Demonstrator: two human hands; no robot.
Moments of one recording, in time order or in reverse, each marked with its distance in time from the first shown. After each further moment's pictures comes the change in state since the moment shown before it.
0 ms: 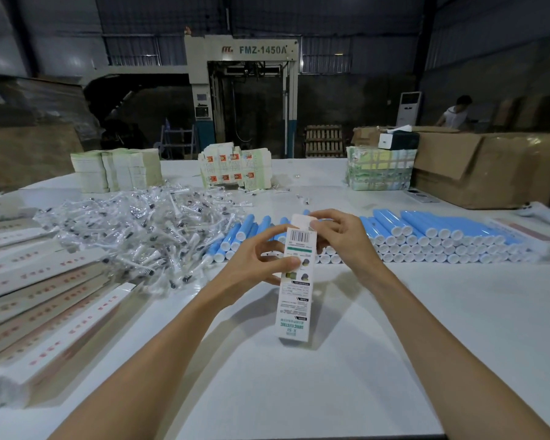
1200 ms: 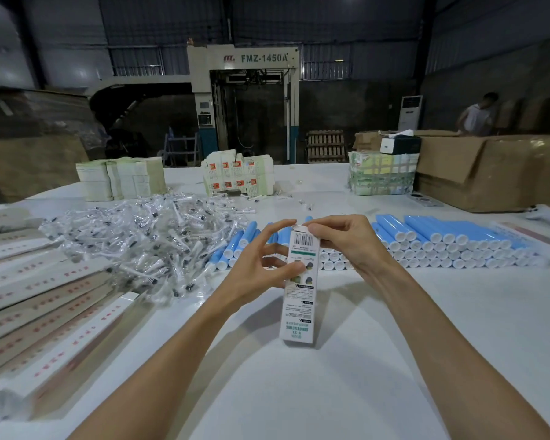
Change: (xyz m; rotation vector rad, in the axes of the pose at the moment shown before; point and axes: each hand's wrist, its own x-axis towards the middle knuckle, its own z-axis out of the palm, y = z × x) left_hand -0.002 0.006 0.002 0.128 0.044 0.097; right_hand 0.003 -0.022 -0.003 0.139 -0.043 0.095
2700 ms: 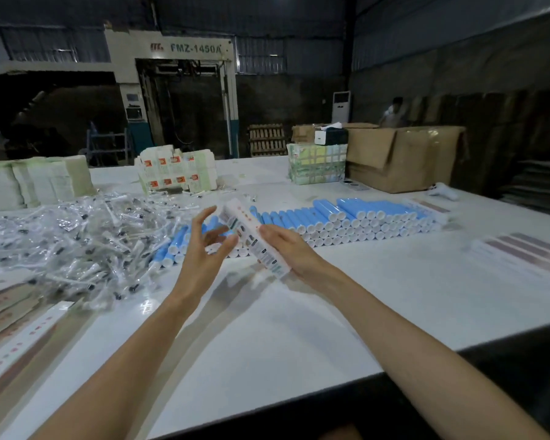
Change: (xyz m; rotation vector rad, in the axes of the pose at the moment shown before) left_hand -0.004 -0.011 0.017 0.005 0.272 0.032; right_hand -0.044 0.025 0.010 -0.111 -0.006 0.175
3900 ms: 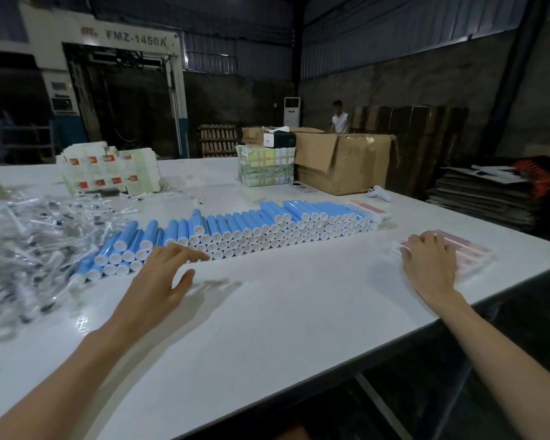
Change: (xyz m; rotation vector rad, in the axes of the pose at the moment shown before) left_hand -0.012 -0.015 0.017 0.670 -0.251 0.464; right_hand -0.168 0.038 -0.289 -1.678 0.952 0.376
